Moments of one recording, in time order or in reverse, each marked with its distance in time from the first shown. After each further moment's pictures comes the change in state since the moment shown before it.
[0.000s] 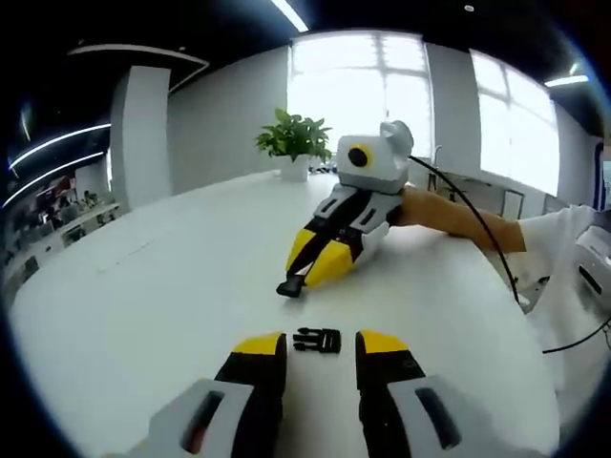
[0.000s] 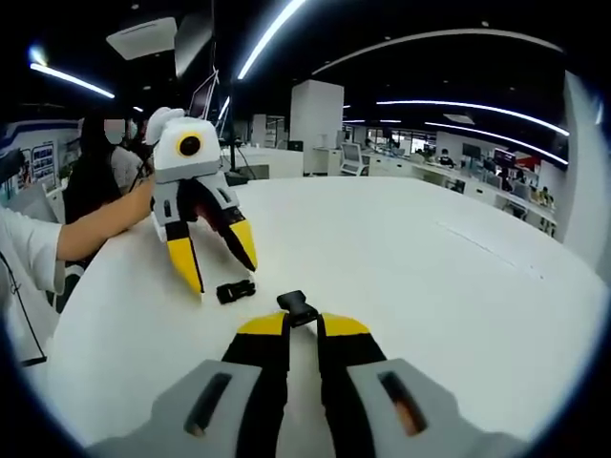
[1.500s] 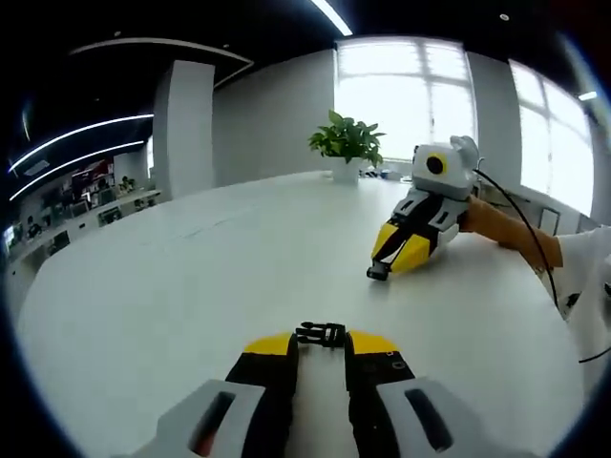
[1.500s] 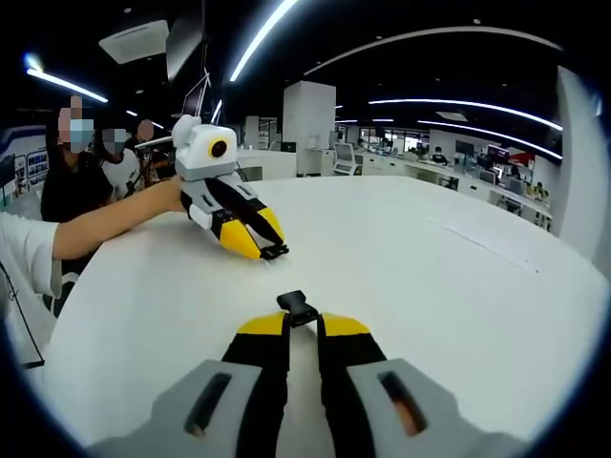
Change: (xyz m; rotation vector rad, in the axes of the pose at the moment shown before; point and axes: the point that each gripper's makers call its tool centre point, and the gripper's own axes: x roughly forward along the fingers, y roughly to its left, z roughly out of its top) left arm -0.017 0.072 -0.012 -0.092 -0.013 0.186; right arm -0.001 -0.008 -0.001 0.025 -0.003 -0.026
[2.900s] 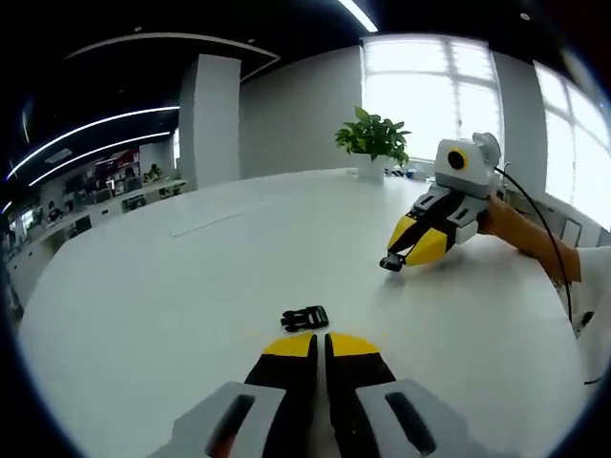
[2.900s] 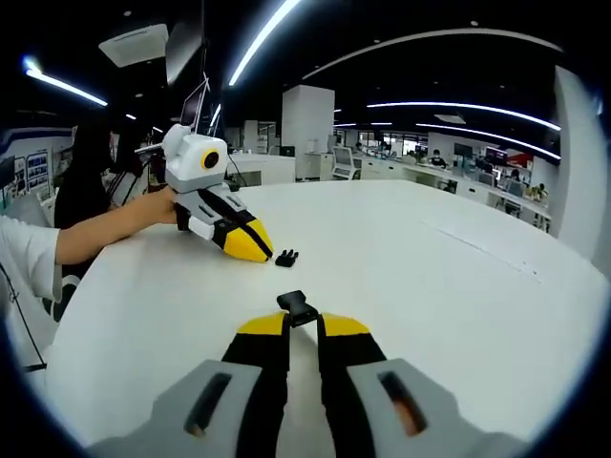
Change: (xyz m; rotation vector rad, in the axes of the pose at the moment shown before) left arm 0.010 0.006 -0.006 -0.064 -0.006 0.117; right arm -0.004 -0.002 0.004 0.003 -0.020 -0.004
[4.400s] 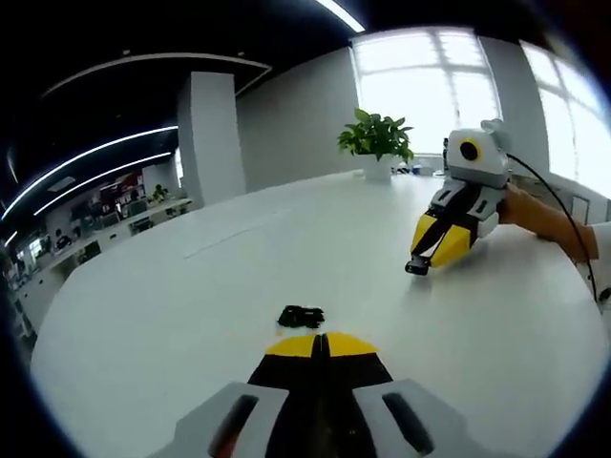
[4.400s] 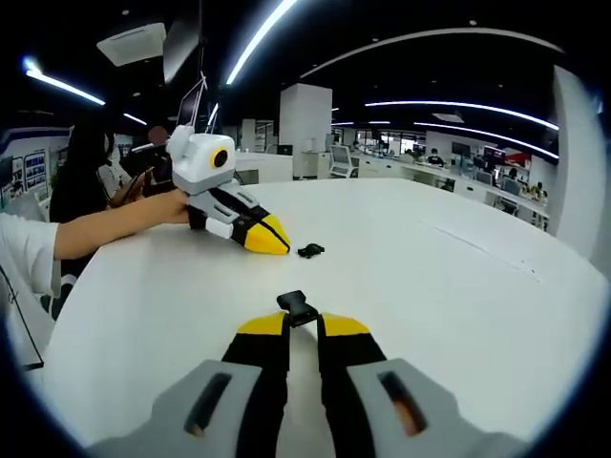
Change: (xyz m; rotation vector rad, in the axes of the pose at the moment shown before) left arm 0.007 0.017 0.015 0.096 -0.033 0.065; right arm 0.003 -0.003 -0.001 0.002 0.008 -0.011
